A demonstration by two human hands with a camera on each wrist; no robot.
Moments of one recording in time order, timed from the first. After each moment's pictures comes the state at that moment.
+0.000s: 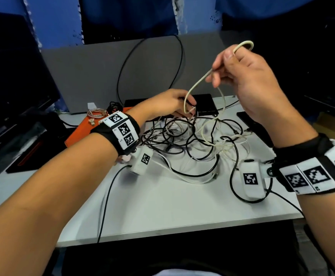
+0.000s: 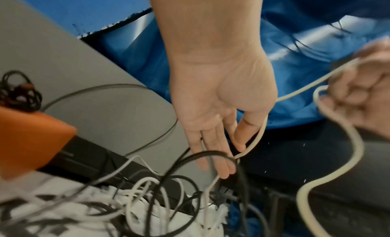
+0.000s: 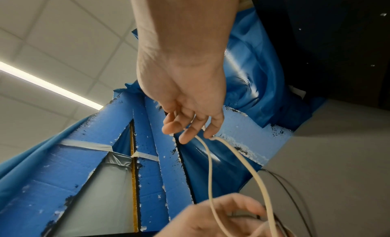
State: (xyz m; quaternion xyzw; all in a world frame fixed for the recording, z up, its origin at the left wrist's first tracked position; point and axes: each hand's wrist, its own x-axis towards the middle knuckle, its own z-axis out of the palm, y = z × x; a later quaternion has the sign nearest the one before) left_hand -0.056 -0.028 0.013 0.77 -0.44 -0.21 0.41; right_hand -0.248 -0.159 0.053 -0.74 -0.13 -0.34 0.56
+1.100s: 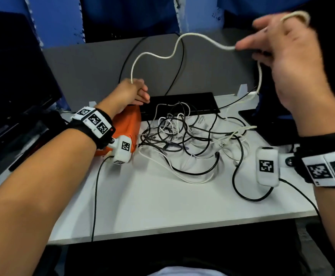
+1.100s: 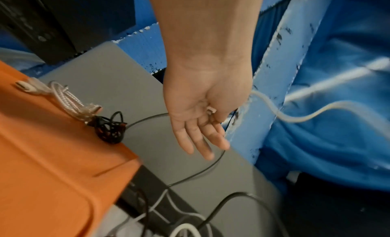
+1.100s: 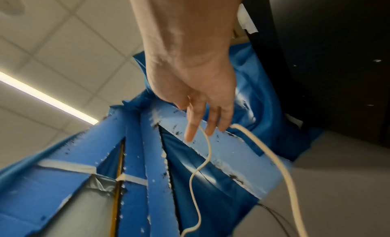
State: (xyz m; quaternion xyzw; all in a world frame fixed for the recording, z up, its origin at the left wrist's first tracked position) left_hand 0.018 0.040 0.022 0.80 -0.25 -0.05 0.54; right_hand -0.266 -0.192 0.075 -0.72 -0.02 -0.46 0.51
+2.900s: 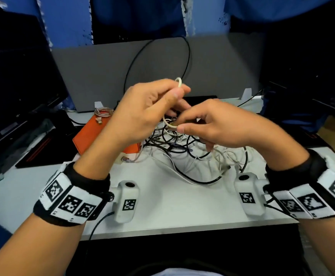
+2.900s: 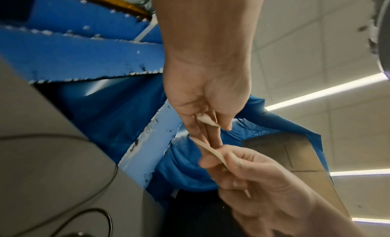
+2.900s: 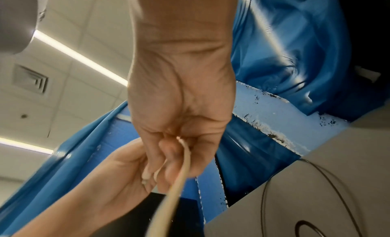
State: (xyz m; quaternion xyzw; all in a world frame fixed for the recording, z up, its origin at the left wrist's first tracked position) left_hand -0.186 0.081 0.050 0.71 -0.51 0.08 0.48; right_hand -0.269 -0.103 0.044 -0.94 -0.16 -0.09 0.28
